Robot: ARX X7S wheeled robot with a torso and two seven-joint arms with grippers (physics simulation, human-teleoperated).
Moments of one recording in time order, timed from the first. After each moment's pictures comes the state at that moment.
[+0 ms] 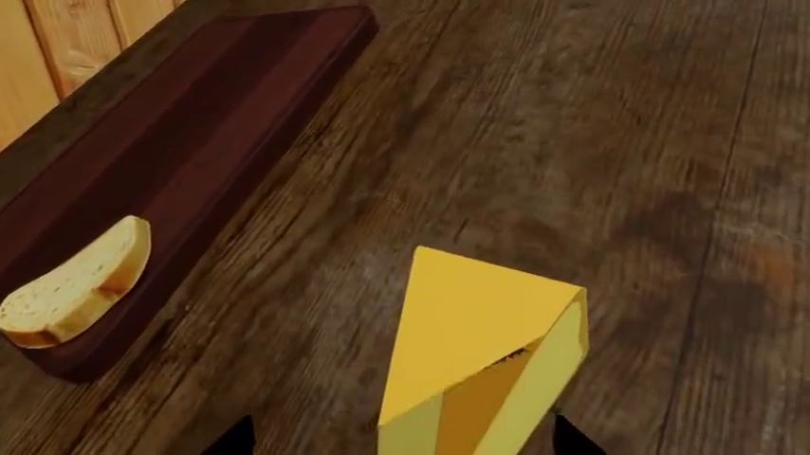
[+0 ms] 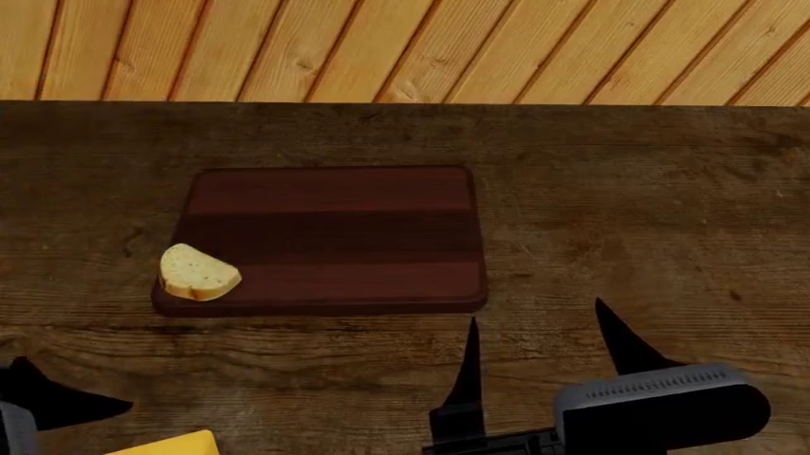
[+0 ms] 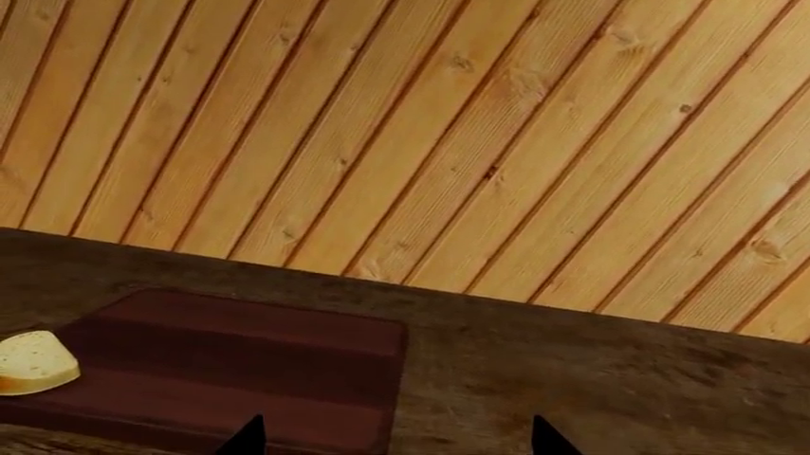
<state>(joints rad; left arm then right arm) -0.48 -0.98 0.55 0.36 -0.51 -0.52 0.53 0.18 0.42 -0.21 -0.53 0.38 0.45 0.23</state>
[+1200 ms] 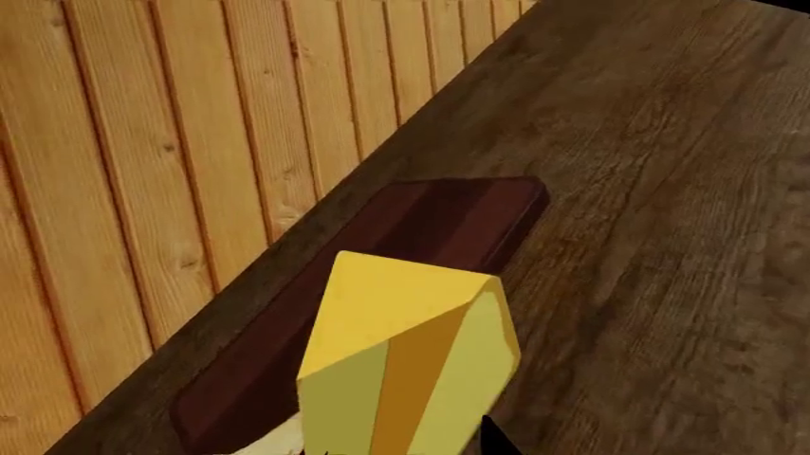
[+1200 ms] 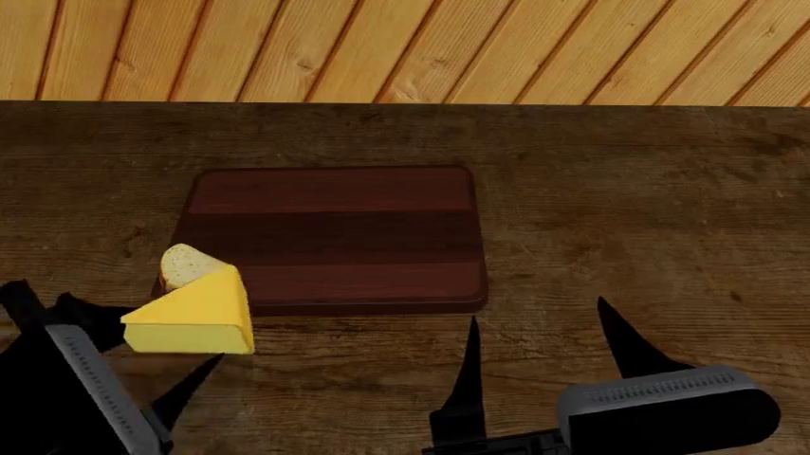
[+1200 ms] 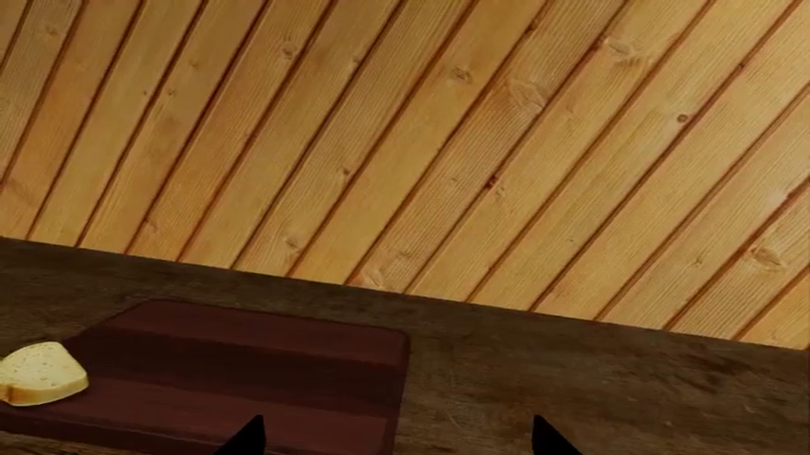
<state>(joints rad) -0.55 -0.74 0.55 0.33 -0.34 -0.46 0.27 0.17 0.44 -0.21 -0.56 0.40 0.45 0.24</state>
